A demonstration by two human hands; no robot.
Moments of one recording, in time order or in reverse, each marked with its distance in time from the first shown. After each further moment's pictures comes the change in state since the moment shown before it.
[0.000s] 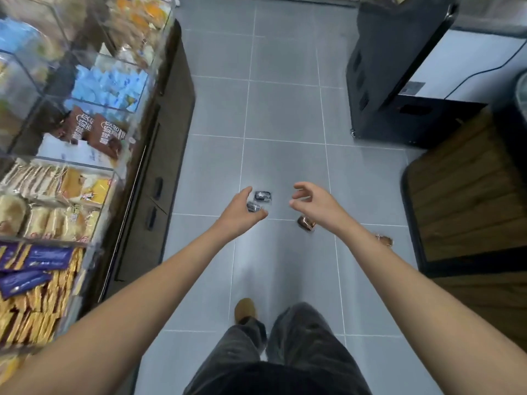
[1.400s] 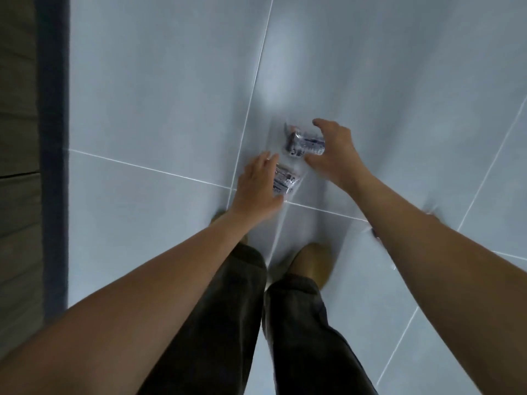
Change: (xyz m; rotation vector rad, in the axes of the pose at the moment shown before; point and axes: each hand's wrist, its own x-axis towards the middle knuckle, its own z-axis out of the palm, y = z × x) left_hand 0.613 -0.416 0.196 0.401 -0.181 -0.207; right_hand 0.680 0.423 0.229 -0.494 -0.297 0.089
